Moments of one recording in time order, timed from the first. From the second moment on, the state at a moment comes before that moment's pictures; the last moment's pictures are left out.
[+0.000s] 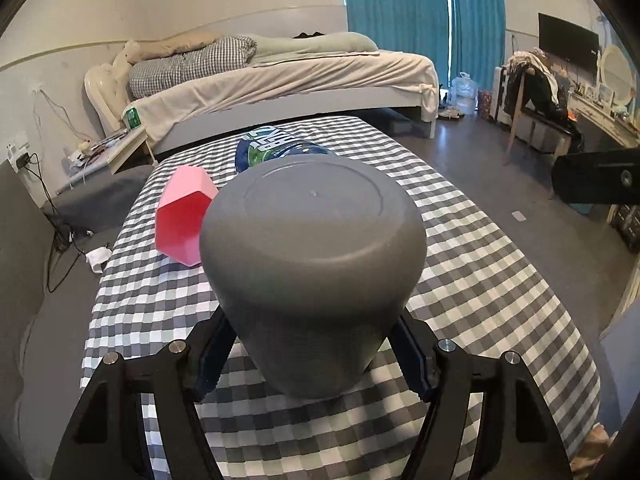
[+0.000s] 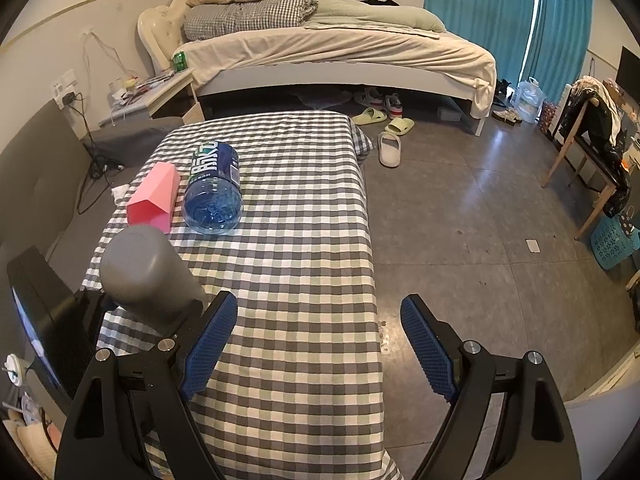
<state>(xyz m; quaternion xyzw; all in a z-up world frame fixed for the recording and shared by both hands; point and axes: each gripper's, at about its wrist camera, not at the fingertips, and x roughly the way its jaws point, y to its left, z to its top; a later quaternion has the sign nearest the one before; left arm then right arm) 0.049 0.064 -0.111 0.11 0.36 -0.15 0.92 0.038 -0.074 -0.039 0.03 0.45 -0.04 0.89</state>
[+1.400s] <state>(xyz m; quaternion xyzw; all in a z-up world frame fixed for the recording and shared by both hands) -0.025 0.180 -0.005 0.00 0.25 -0.10 0.96 -0.033 0.000 -0.008 -0.01 0.33 0.06 0.94</state>
